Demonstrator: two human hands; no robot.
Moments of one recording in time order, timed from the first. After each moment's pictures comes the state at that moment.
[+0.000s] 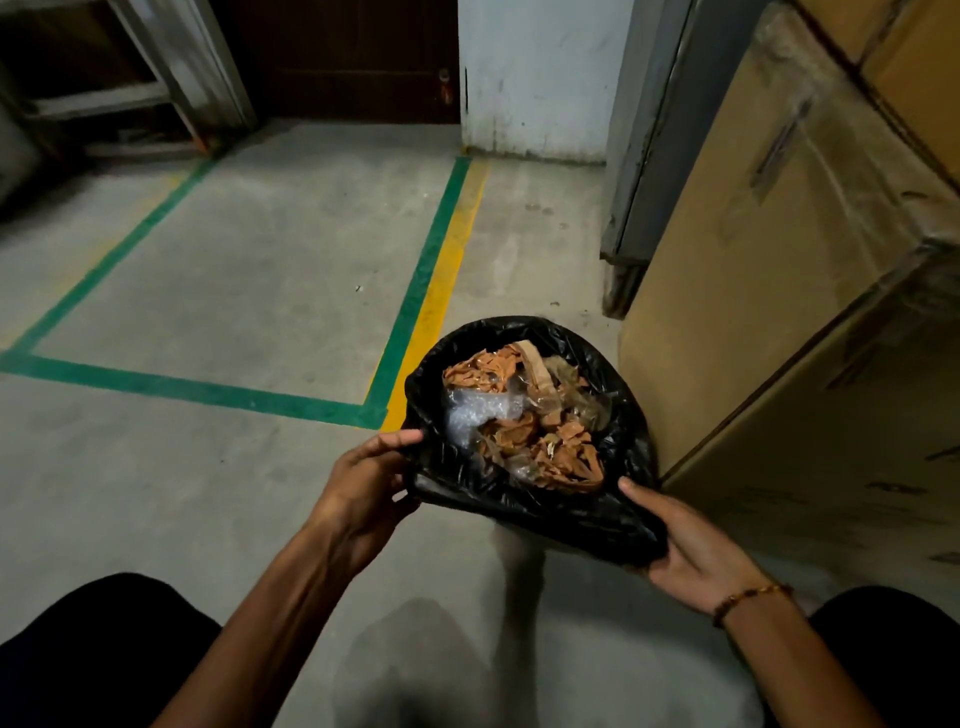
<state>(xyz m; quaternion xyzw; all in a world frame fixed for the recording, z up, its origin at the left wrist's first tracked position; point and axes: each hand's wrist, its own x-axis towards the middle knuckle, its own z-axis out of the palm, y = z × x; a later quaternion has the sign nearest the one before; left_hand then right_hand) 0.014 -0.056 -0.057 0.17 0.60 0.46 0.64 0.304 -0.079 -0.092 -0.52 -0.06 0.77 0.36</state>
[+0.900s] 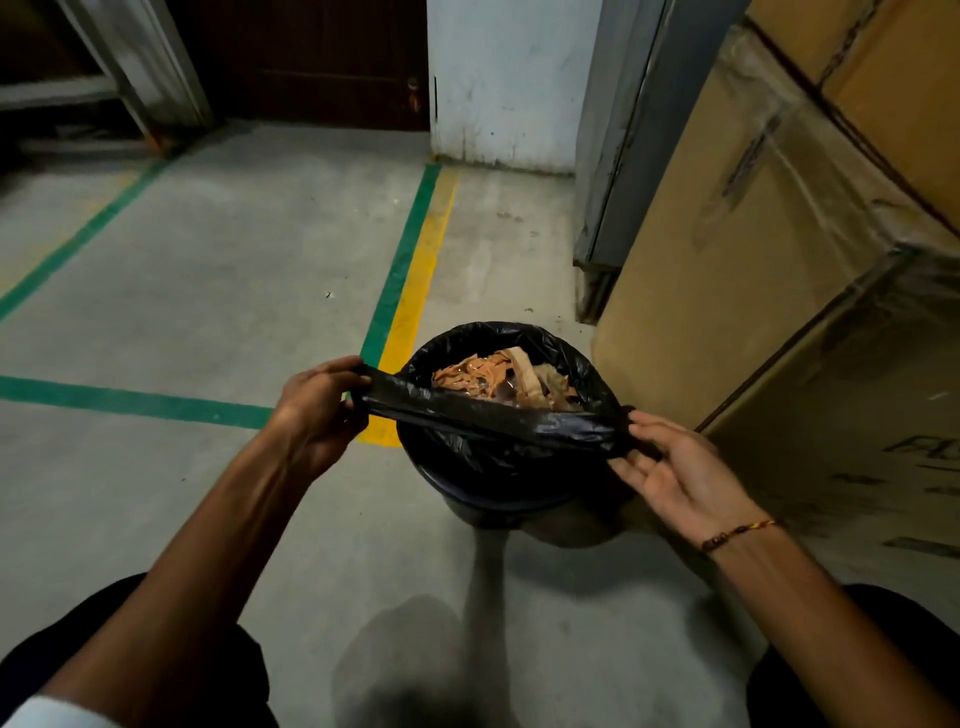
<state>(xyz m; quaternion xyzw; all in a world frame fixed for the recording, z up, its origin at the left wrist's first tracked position) -0.020 0.022 -0.041 0.21 0.63 0.46 0.59 0.290 -0.040 -0.043 -0.56 -0.07 0.64 0.53</state>
